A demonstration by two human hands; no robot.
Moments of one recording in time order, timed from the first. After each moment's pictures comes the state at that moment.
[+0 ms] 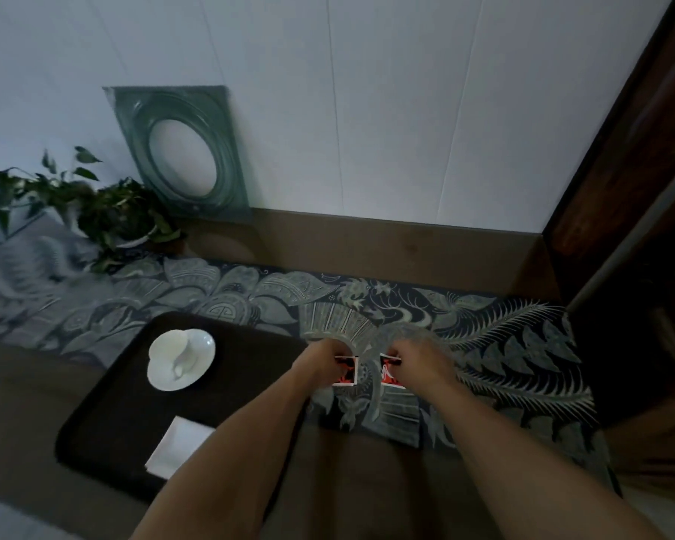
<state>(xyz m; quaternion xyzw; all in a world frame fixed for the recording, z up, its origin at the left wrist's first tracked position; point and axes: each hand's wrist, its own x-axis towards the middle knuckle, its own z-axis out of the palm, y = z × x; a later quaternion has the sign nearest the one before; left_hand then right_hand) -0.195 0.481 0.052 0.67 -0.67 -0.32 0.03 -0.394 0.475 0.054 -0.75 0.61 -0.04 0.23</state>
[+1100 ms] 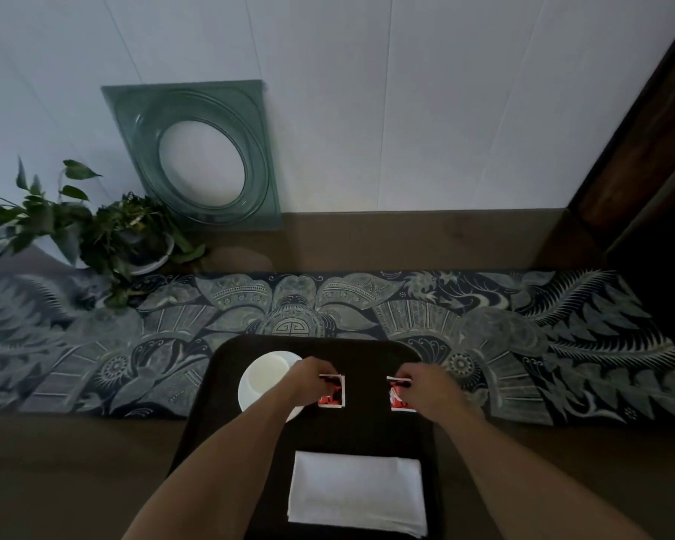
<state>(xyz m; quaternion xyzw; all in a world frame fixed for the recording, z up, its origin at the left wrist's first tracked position) 0.085 0.465 0.017 0.59 -0.72 -0.37 -0.01 -0.156 0.512 0.020 -0.66 0.70 -0.05 0.29</state>
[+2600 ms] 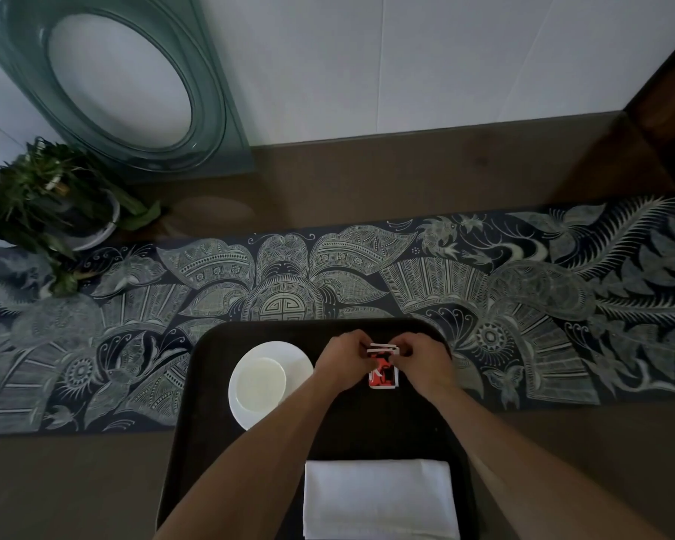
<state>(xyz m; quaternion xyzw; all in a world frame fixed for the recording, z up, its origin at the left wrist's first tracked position) 0.033 0.409 -0.049 0.59 -0.68 -0.43 0.01 -0.128 0.452 -0.052 -0.52 0.74 -0.16 0.39</state>
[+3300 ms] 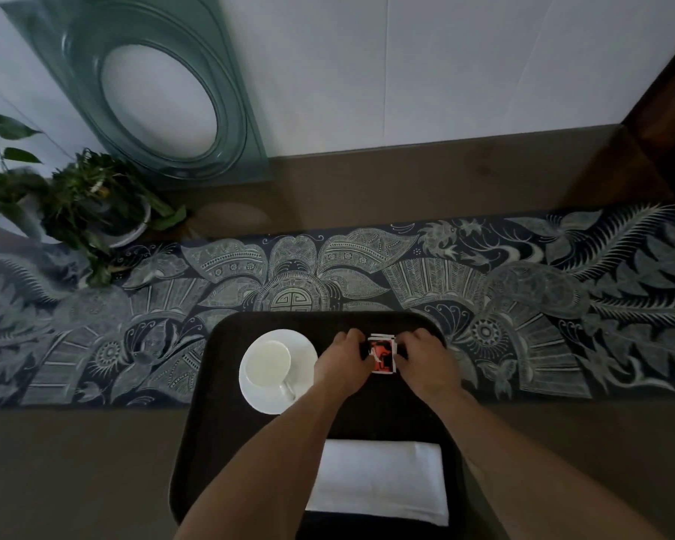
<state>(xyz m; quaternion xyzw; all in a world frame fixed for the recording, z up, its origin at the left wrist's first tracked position) 0.029 0.452 -0.031 0.66 -0.69 -0.31 -0.01 -0.131 0.479 -0.032 -0.64 0.72 -0.07 0.24</state>
